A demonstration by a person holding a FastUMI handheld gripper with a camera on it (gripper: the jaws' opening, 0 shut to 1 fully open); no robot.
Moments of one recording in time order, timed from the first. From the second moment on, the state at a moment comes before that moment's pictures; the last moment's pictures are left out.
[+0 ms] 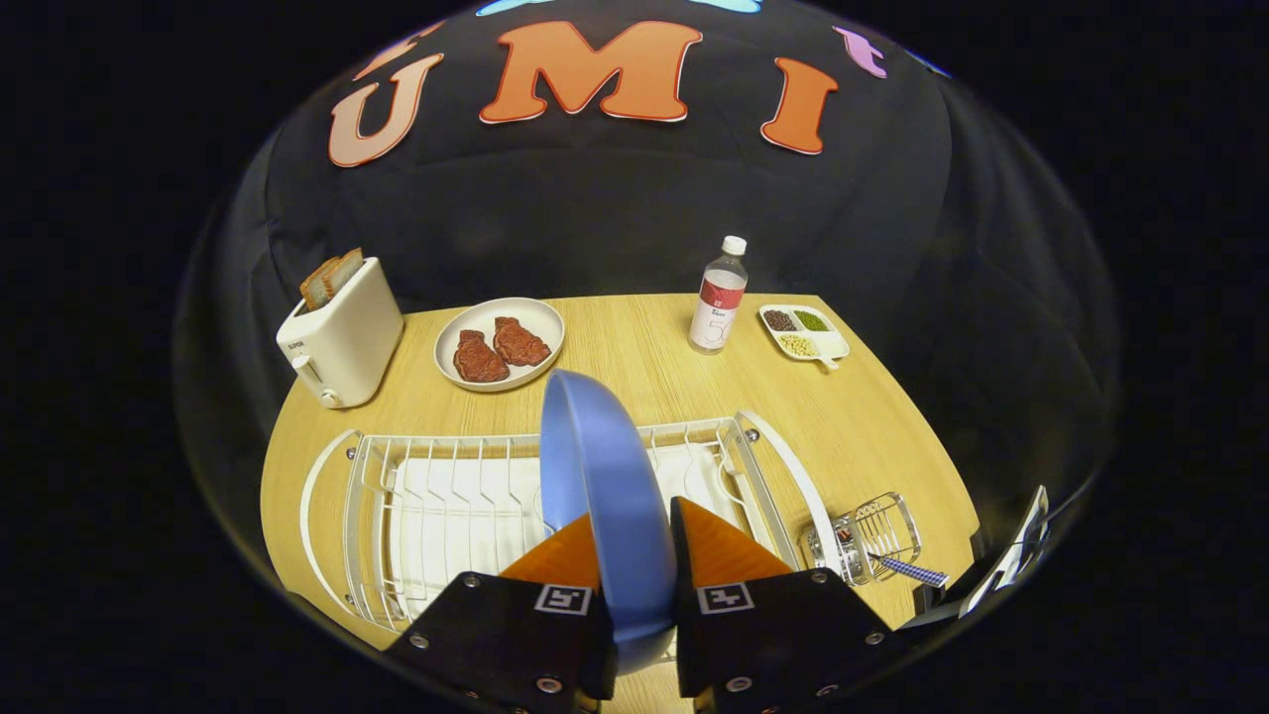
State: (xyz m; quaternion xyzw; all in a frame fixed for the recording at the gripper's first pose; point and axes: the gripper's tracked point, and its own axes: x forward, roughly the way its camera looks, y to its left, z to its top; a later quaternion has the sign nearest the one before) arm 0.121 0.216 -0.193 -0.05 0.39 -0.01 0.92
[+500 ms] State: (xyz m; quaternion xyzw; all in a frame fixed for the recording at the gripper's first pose) arm 0.094 0.187 -0.145 0.04 0.36 0.01 0.93
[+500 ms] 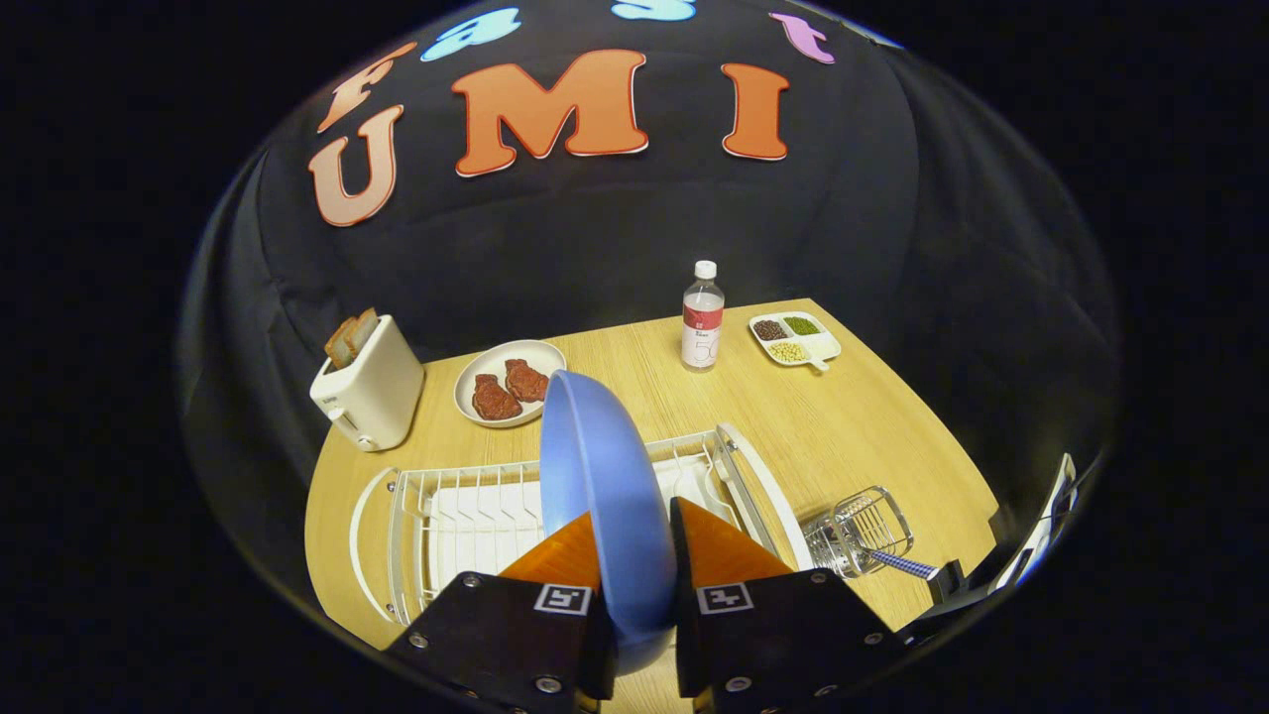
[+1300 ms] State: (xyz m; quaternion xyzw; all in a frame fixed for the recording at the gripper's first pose) arm -0.112 0.117 -0.204 0.33 0.41 0.07 0.85
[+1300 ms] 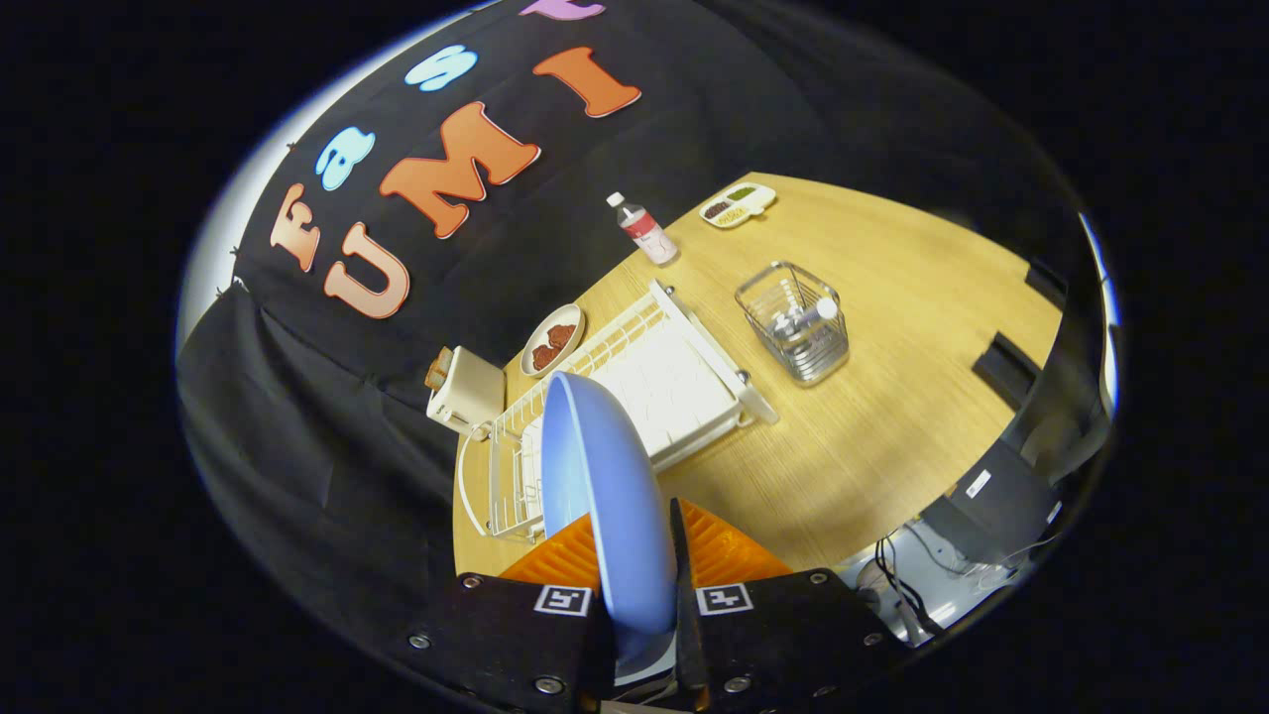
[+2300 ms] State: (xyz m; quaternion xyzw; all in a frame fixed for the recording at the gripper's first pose) arm -0.121 0.212 -0.324 0.46 0.48 0.13 0.74
